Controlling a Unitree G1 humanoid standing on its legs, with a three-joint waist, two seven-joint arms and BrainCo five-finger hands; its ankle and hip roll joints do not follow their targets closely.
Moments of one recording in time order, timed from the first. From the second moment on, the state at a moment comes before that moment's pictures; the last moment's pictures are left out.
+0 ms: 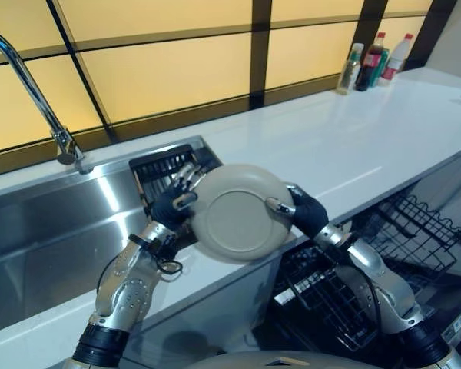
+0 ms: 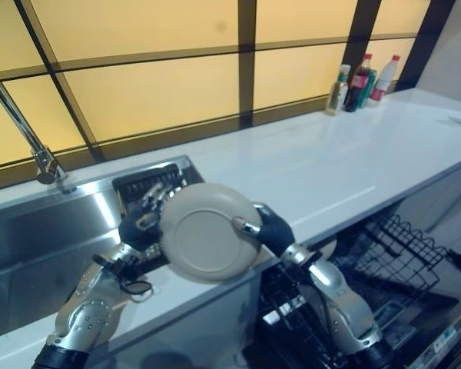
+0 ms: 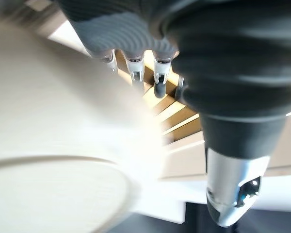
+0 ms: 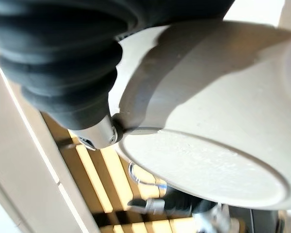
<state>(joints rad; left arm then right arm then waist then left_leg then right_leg) 0.00 0.37 -0.09 -0.15 -0.96 -0.03 -0.34 -0.03 -0.49 0.25 -0.29 0.73 0.11 0.21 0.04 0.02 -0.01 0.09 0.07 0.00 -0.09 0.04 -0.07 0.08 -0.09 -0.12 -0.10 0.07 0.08</state>
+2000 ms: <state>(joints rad) -0.15 0.42 0.08 -0.03 -1.04 -0.12 -0.25 -0.09 -0.63 0.00 0.03 0.38 0.05 -0.10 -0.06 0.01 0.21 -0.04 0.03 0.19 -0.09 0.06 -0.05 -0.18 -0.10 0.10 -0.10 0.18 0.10</state>
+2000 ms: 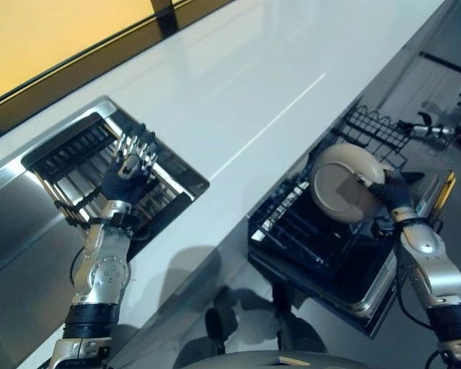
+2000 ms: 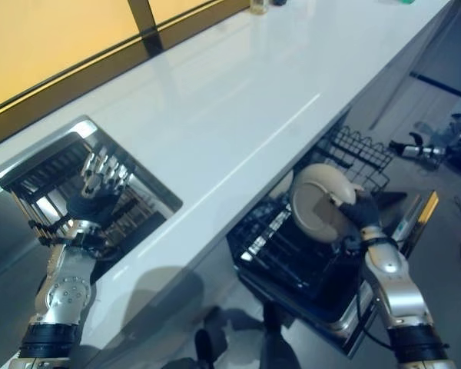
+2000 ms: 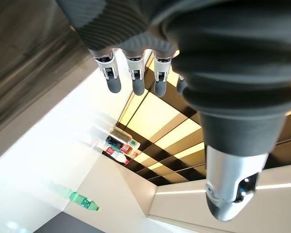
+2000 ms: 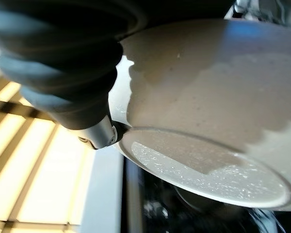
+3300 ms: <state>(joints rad) -0.25 0.63 0.02 -0.06 -1.04 -0.22 -0.22 -0.34 -0.75 0.22 0.10 -0.34 0.17 -0.02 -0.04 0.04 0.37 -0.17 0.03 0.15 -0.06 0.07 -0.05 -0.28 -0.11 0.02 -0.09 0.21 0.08</state>
